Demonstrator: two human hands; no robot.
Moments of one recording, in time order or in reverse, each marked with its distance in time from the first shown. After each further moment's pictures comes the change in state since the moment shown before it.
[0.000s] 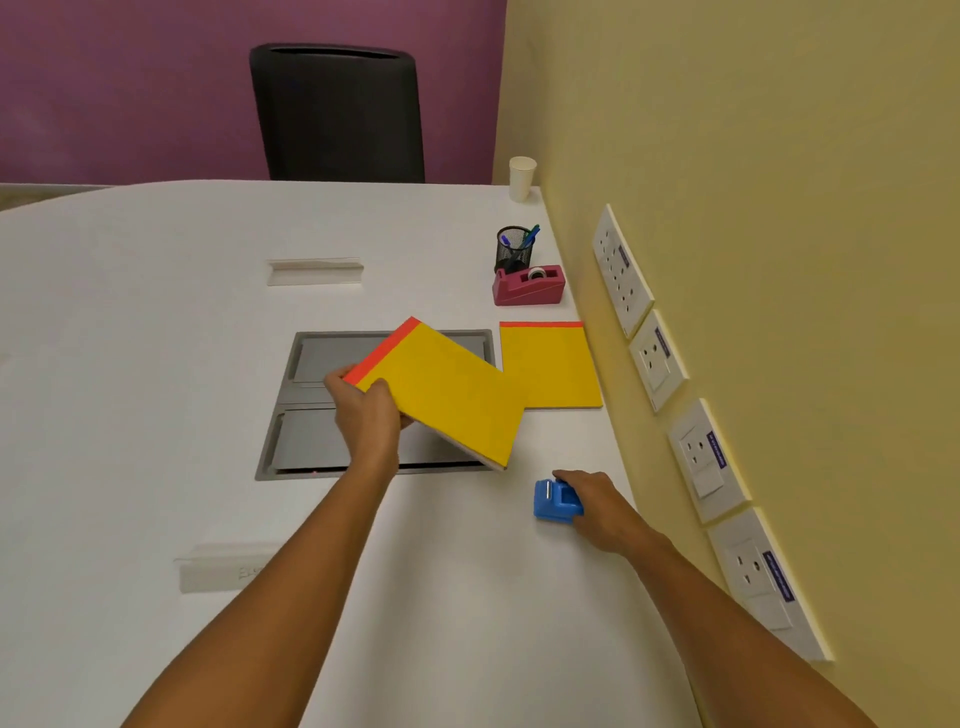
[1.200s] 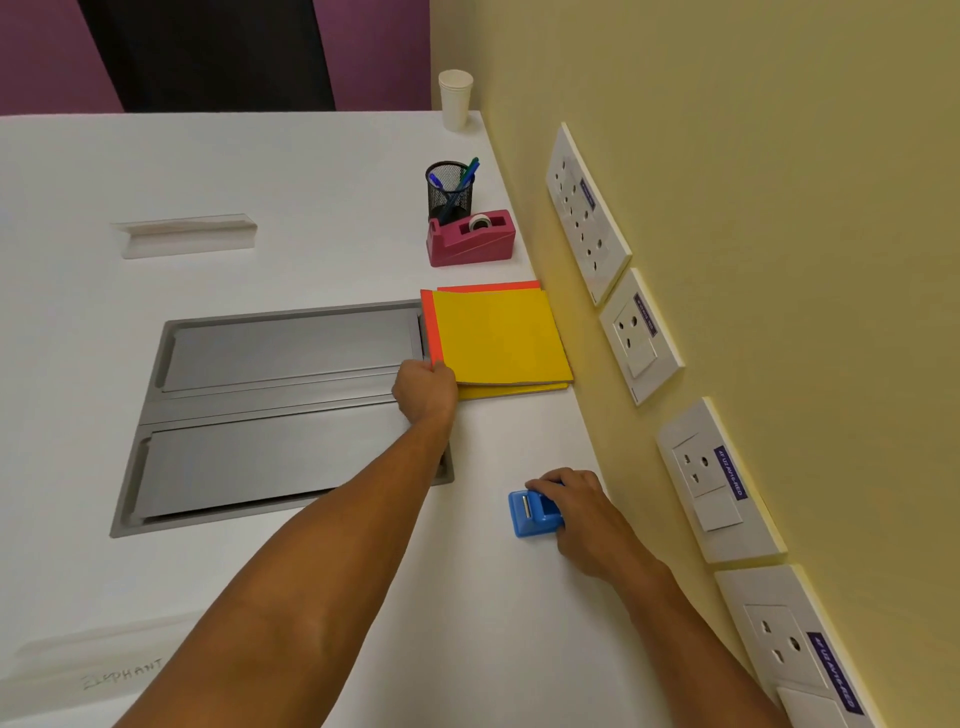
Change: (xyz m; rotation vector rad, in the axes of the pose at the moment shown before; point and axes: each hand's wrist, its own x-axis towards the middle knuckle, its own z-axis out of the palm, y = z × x) left_hand 0.062 -0.136 0.196 0.471 -0.095 -0.044; right_hand 0.030 0.047 0.015 -0.049 0.088 -0.017
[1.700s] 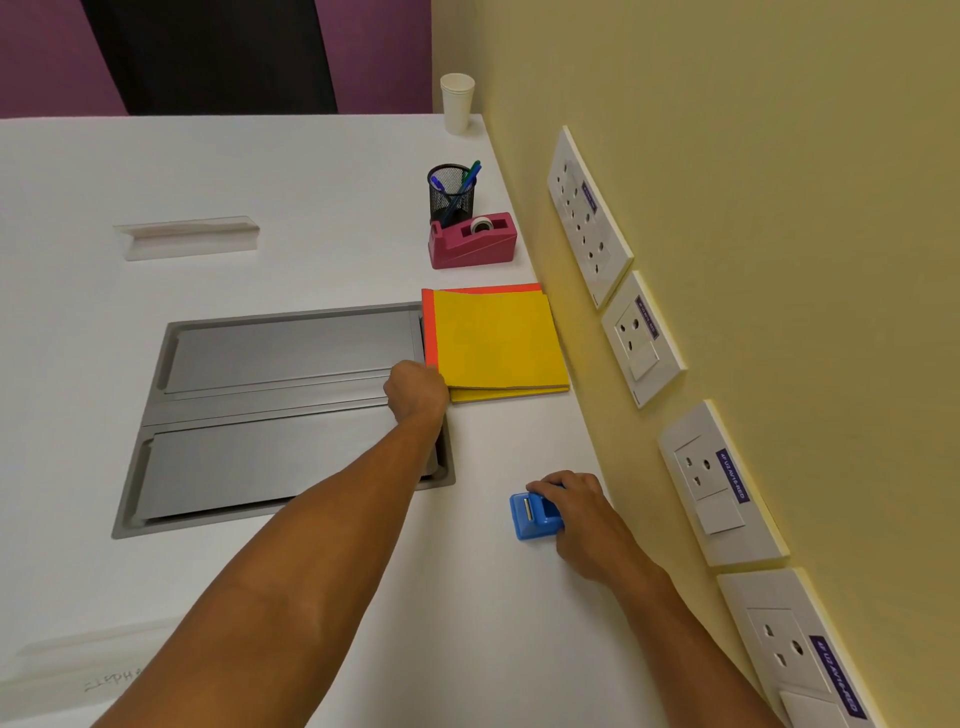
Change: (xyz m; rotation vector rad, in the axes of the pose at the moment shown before) left_hand 0.019 -0.003 -0.007 0.186 -0.033 0.020; right_hand -0.001 -0.004 0.001 0.031 0.015 0.015
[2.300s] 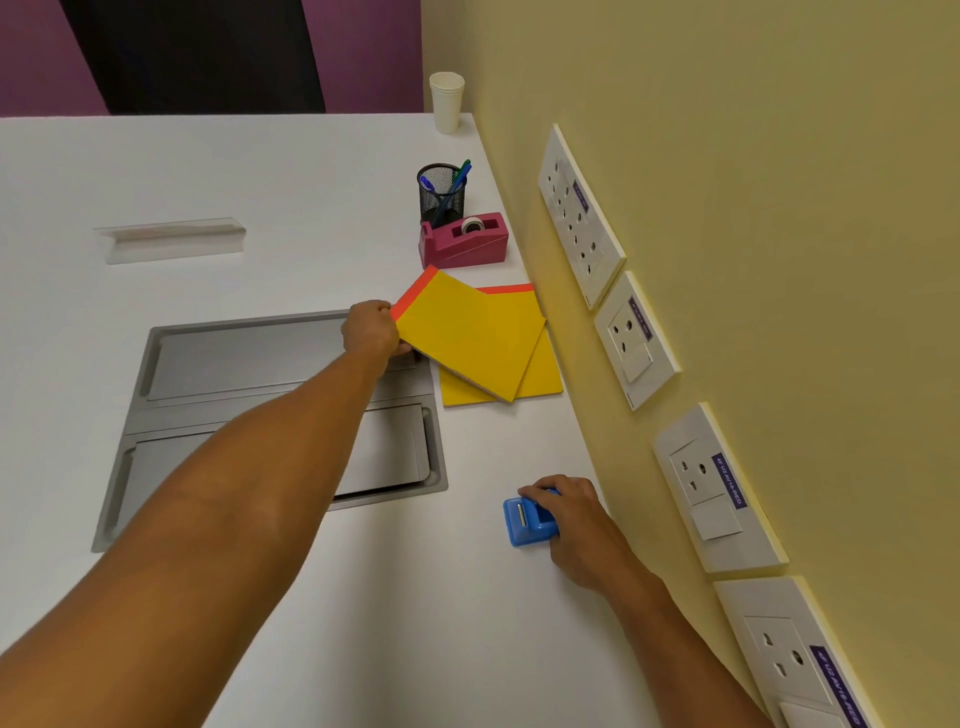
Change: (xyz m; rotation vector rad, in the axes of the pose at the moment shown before) left_hand 0.070 0.050 -0.039 -0.096 -0.169 0.055; right_hand 0.001 0.004 0.004 0.027 0.001 -0.009
